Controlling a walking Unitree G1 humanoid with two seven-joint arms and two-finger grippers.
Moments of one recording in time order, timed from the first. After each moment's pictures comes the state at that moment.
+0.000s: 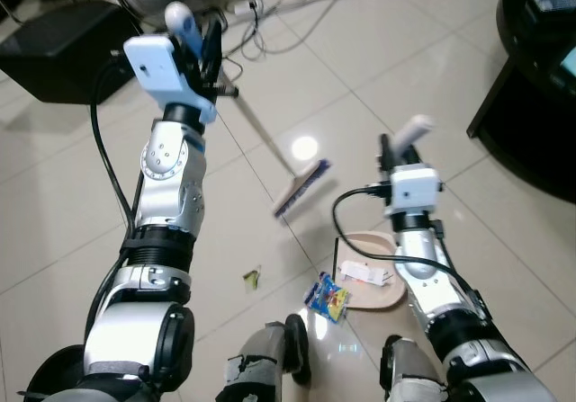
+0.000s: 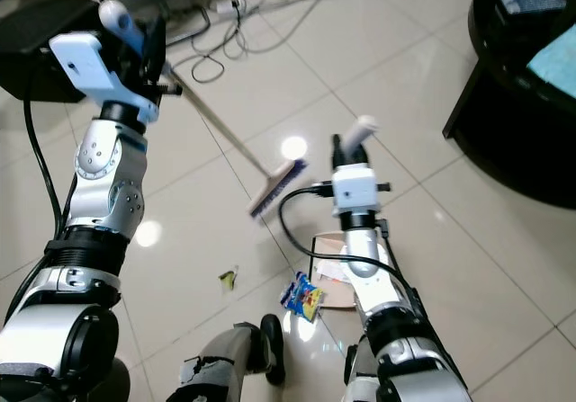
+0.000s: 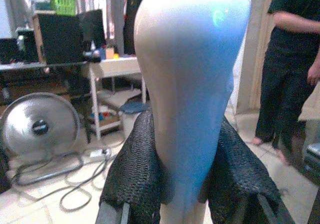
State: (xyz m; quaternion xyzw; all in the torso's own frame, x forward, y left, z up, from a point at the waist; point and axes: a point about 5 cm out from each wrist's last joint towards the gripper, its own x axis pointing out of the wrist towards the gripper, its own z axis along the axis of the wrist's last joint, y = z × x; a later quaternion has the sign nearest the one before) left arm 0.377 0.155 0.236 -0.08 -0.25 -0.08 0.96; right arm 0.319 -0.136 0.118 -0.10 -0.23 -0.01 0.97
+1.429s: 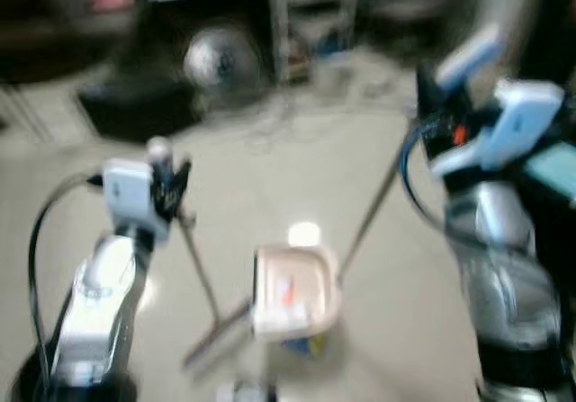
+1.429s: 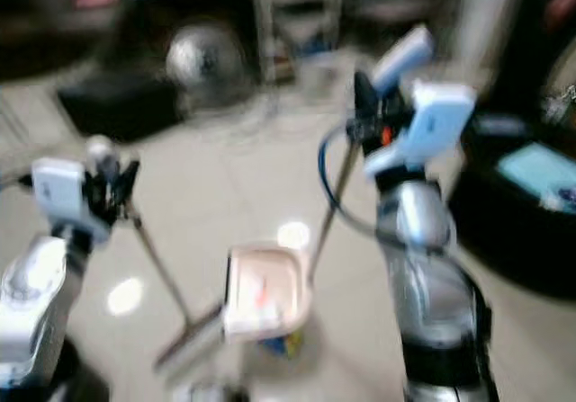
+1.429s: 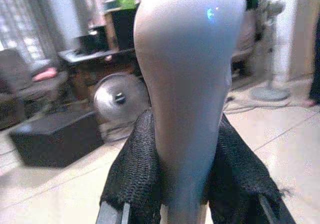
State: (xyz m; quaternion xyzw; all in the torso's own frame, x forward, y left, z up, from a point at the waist) left arm 0.272 0.205 0.149 0.04 -0.05 -0.07 1.00; right arm 0.287 -0.147 0.240 0.08 -0.22 0.09 0.97
